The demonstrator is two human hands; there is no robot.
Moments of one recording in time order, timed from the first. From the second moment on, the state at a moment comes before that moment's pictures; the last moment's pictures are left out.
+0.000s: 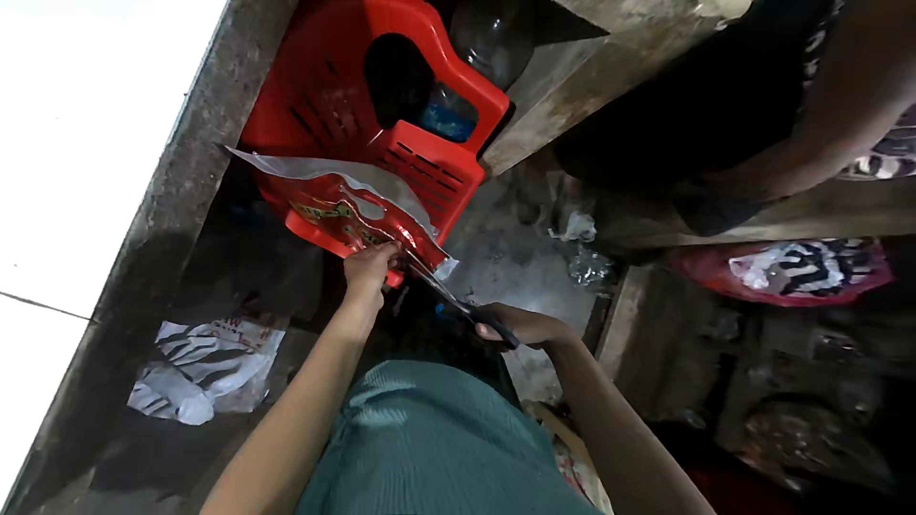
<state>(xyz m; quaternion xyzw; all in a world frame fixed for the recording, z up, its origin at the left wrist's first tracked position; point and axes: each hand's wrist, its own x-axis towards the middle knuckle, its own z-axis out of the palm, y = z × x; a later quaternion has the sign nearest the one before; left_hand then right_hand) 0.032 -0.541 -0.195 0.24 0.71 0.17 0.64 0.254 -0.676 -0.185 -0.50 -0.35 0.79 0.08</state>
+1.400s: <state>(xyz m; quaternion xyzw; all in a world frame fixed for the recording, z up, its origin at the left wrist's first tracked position) 0.028 -0.554 -0.205 0.23 0.72 0.25 0.61 0.214 -0.628 -0.240 -0.44 -0.42 0.76 0.20</state>
